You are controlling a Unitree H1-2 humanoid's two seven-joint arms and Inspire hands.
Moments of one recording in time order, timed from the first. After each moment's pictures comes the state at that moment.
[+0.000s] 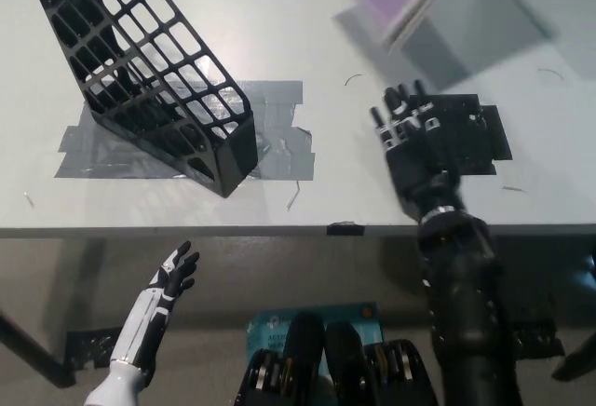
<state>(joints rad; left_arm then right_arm) -0.01 0.16 -0.05 0.03 0.06 -0.10 -0.10 -0.65 0.20 -0.37 0.49 0.74 0.12 0.05</state>
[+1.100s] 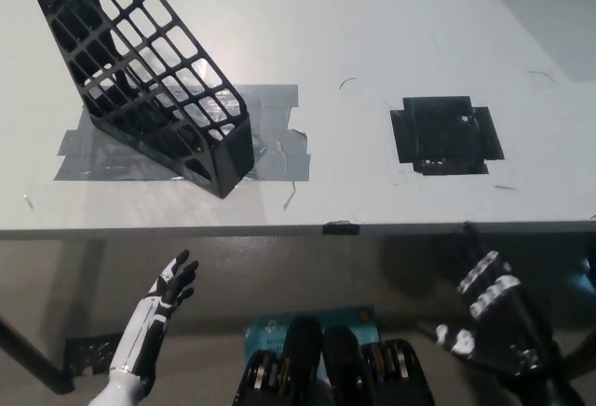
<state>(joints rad) 0.02 0.15 -0.04 0.04 0.04 -0.11 -0.10 0.05 -0.12 0.11 -0.15 0.35 0.05 0.17</state>
